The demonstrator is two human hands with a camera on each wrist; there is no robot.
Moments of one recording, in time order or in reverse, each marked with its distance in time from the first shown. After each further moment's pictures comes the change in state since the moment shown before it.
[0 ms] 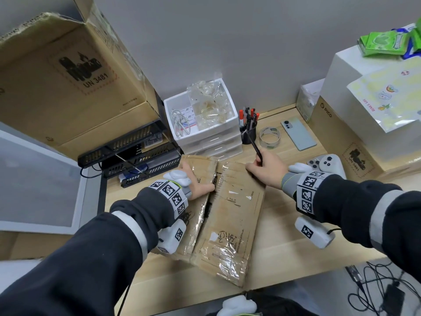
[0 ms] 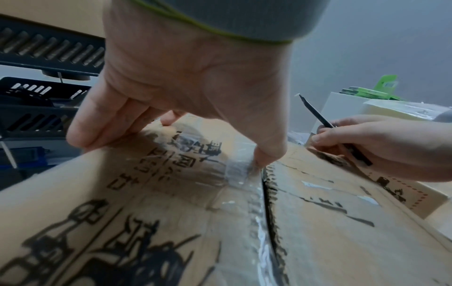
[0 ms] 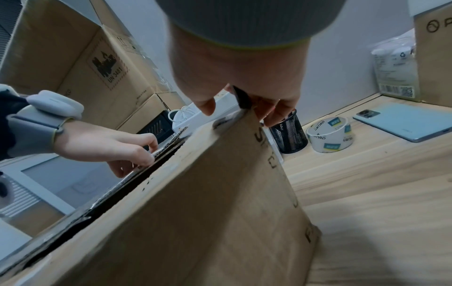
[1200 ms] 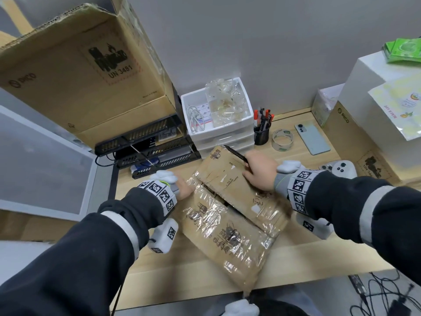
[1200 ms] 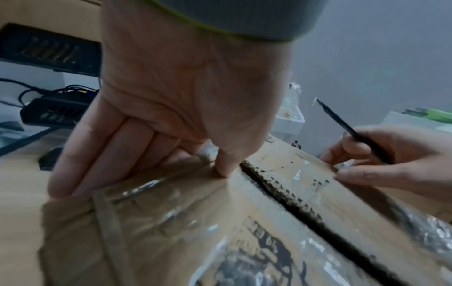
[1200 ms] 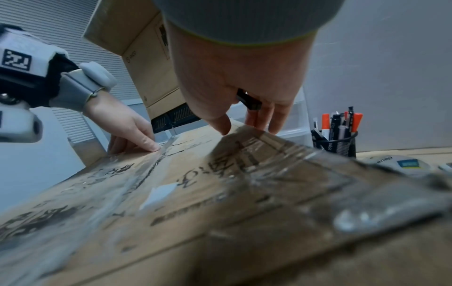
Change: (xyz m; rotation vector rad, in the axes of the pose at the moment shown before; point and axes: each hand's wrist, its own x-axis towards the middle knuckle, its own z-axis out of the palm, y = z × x) left_hand 0.006 -0.054 0.007 0.149 -0.272 -0.007; right_hand 0.002 -0.033 0.027 -0.454 -0.113 -0.352
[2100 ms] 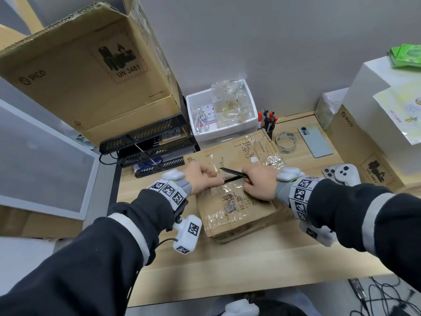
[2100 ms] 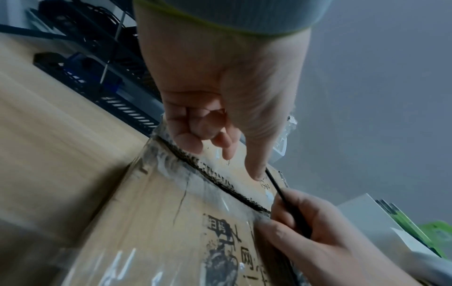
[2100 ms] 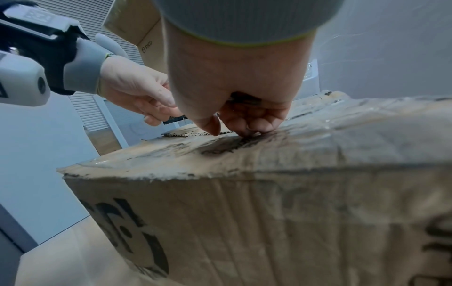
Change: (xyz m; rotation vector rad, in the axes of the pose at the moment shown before) left_hand 0.007 0.020 0.002 -0.866 0.195 0.292; right_hand -0.011 -0.011 0.005 -0.159 -0.151 -0.096
